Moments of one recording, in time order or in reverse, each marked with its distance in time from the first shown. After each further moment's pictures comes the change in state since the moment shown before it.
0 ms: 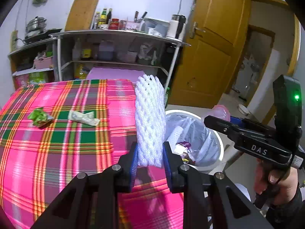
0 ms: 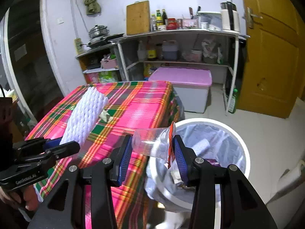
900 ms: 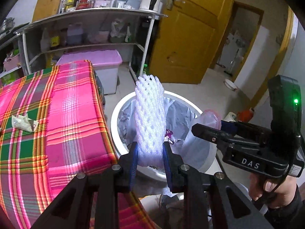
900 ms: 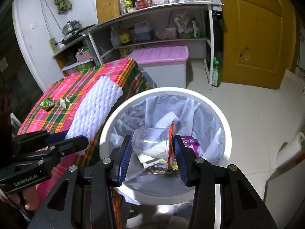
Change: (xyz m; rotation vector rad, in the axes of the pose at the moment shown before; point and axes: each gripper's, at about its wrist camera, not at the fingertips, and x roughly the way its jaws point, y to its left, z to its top) left arm 0.117 -0.062 0.007 0.099 0.180 -0.111; right arm 0.039 -0.087 -0.034 0.135 0.130 -0.074
